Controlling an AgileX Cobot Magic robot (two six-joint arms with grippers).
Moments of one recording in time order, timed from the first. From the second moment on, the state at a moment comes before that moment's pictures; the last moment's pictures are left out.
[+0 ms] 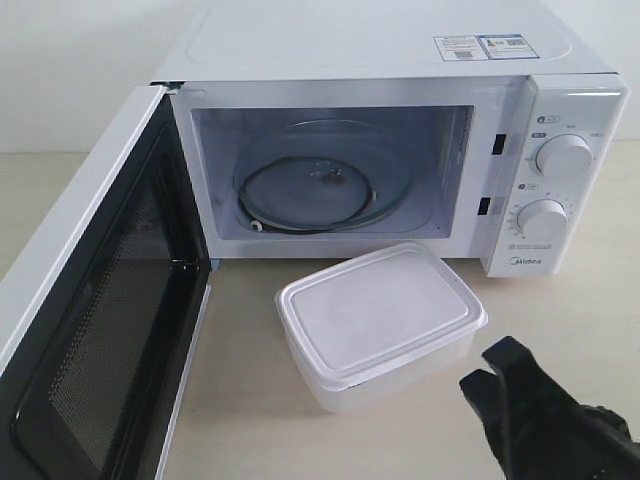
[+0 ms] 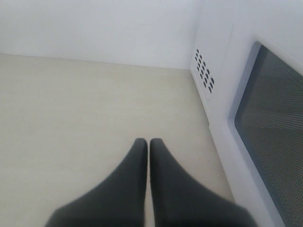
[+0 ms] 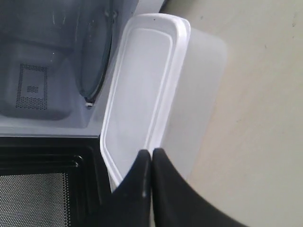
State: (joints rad) left arm -0.01 0.00 0.00 -0.15 0.29 0.04; right arm 1.25 1.46 -0.12 1.14 -1.00 0.94
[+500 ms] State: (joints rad) left arm -0.01 0.00 0.00 -0.15 0.29 0.04; right arm 1.25 1.59 -0.17 1.07 -1.03 0.94
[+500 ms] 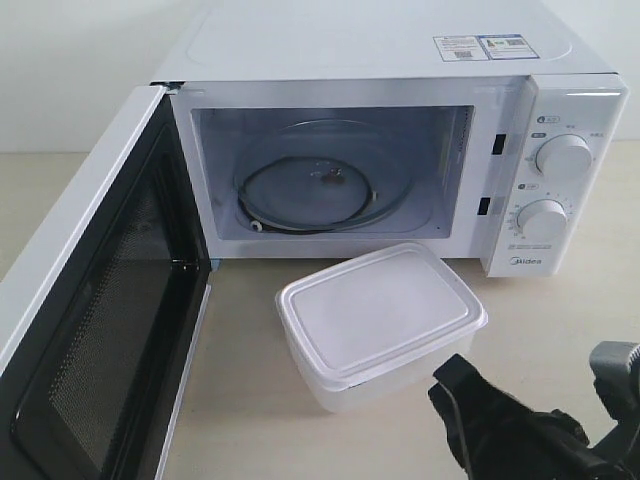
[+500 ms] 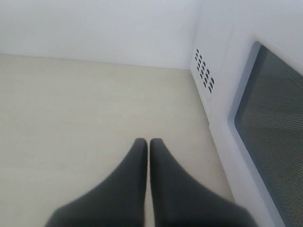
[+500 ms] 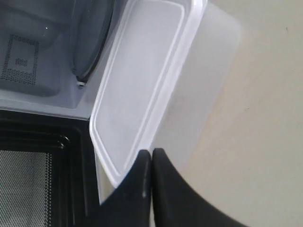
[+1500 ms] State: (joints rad) left arm -0.01 0.00 0.00 -0.15 0.29 0.04; right arm 1.13 1.65 -0.23 0.96 -1.02 1.02
